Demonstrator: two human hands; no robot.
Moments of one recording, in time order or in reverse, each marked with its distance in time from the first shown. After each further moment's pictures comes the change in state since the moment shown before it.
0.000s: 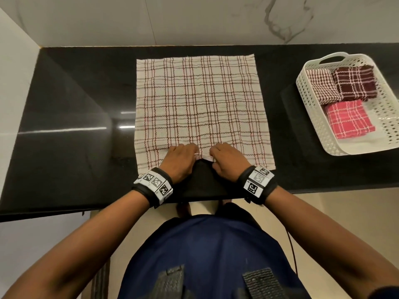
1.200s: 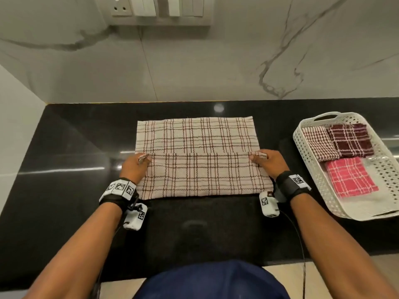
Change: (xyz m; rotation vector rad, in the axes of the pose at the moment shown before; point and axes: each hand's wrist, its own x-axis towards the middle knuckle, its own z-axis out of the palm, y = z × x) left_hand 0.095 -0.145 -0.079 -0.553 0.226 -0.630; right_hand 0.075 0.185 -0.063 0.962 0.313 0.578
